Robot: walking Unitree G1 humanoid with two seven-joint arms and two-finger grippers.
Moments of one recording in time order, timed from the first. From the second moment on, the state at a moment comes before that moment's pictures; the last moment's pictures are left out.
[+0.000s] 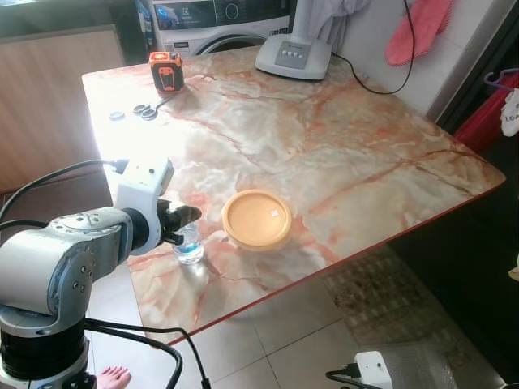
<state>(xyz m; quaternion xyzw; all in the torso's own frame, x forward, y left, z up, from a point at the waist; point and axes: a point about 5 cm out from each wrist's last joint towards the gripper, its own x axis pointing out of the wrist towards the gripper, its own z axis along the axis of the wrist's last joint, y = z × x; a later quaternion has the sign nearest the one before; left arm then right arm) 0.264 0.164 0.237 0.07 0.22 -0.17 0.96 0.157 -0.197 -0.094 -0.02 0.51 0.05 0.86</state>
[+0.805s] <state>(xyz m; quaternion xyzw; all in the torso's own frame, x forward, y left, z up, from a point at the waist) 0.268 0.165 0.247 0.13 0.16 -0.14 0.97 0.156 -0.197 -0.094 -0.02 0.51 0.05 0.86</state>
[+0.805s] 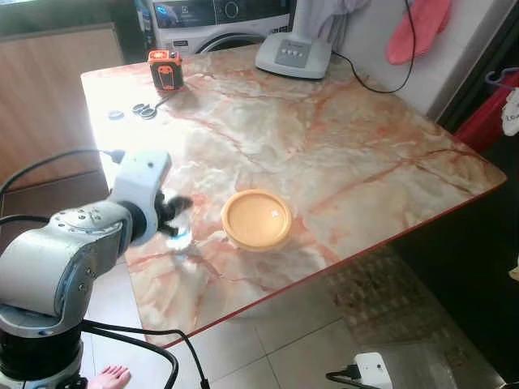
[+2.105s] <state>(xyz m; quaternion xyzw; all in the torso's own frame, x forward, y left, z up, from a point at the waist) 0.261 0.161 0.229 0.06 0.20 -0.20 0.96 0.156 -0.196 -0.094 -0.02 0.51 0.05 0.86</state>
